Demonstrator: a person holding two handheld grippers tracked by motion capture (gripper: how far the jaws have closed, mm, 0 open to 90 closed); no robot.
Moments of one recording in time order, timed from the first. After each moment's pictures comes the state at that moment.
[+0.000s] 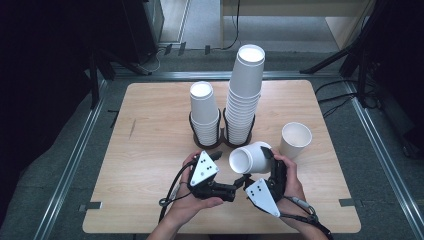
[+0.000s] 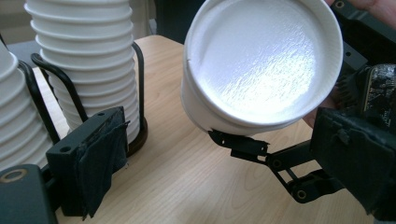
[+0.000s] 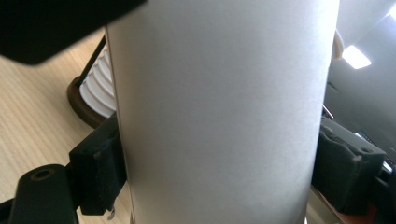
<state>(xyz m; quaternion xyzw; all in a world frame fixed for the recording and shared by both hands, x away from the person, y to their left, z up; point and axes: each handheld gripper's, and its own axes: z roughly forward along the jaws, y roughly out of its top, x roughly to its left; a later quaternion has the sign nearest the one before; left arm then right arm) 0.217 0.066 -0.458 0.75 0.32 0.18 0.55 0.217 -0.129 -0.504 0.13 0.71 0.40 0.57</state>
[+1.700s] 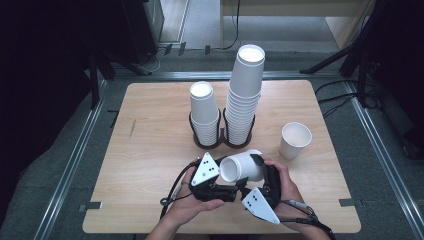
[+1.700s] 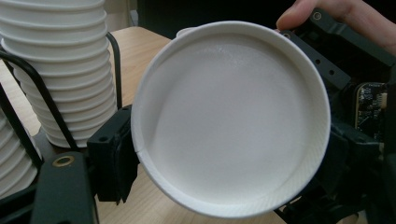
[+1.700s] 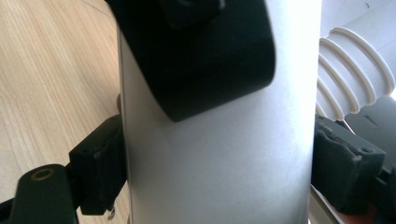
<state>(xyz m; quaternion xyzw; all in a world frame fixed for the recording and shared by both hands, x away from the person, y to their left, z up) 0.215 0.064 -0.458 0.76 0.31 0.15 0.55 0.207 -0.126 -0.508 0.05 0.73 0.42 0.54</state>
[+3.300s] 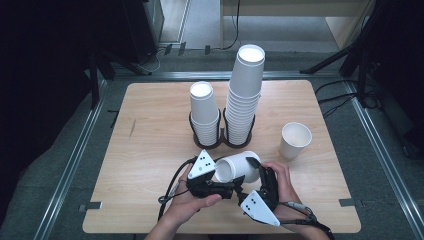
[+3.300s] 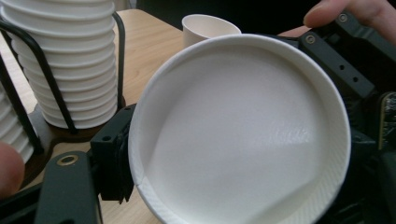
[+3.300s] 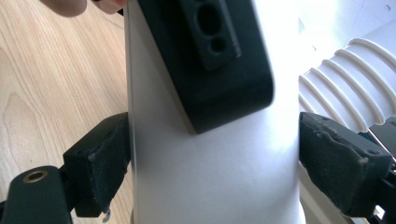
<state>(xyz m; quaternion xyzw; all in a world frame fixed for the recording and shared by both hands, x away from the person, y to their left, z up) 0.222 0.073 -0.459 0.76 0.34 0.12 0.54 0.201 -0.122 -0.507 0.04 0.74 0.44 0.50</state>
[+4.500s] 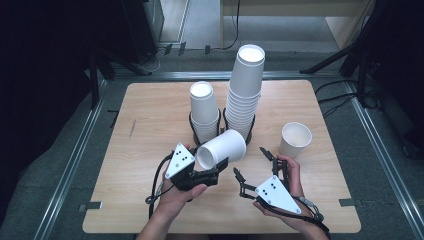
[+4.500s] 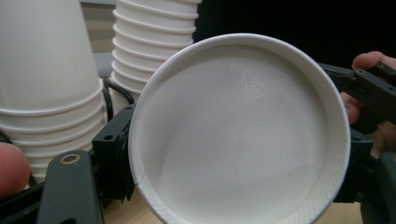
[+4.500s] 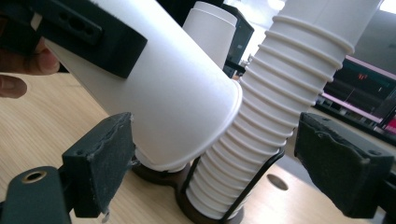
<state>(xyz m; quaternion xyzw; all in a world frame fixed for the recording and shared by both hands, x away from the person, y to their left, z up) 0.226 0.106 -0.447 0.69 0.37 0.21 0.59 0.207 -0.133 -0.480 0.21 0.68 0.55 0.44</state>
